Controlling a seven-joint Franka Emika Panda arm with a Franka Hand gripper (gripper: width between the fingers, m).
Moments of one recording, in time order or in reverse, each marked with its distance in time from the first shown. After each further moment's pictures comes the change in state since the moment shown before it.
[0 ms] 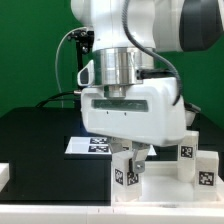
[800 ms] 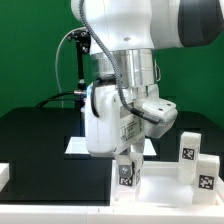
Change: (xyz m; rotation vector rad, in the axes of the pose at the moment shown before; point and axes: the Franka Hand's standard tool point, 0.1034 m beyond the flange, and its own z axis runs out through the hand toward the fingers) arm -0.007 -0.002 0.003 -0.029 -0.045 0.833
